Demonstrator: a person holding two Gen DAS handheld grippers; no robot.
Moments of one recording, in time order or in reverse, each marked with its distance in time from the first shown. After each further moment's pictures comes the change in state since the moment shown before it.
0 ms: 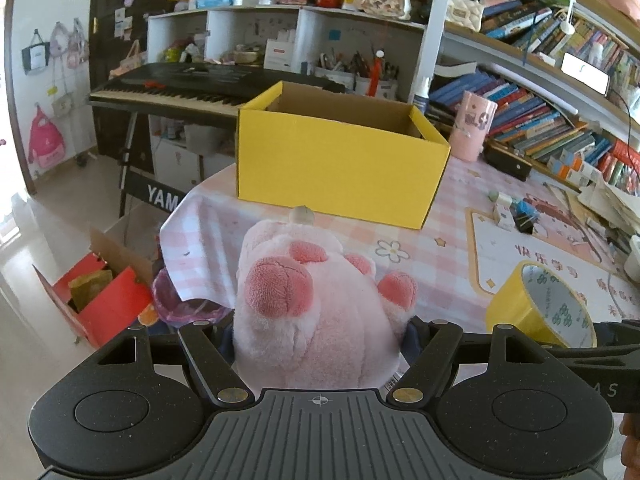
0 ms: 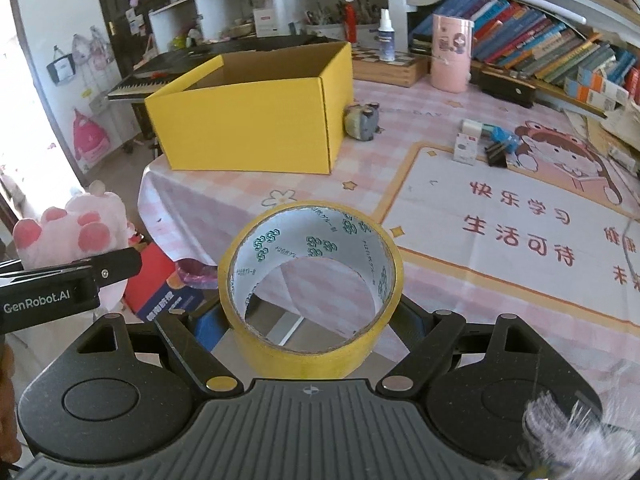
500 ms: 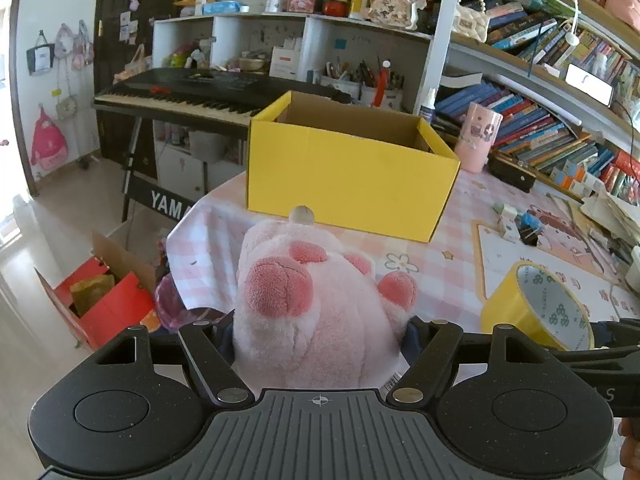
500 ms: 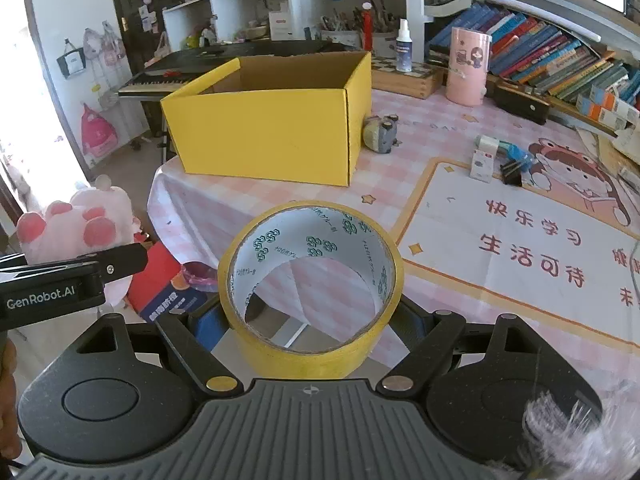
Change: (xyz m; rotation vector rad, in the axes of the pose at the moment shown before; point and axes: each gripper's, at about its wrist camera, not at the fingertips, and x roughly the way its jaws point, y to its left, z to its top) left arm -0.001 0.010 0.005 -0.010 -0.024 0.005; right arm 0.002 0.015 0.008 -0.038 -0.012 0.012
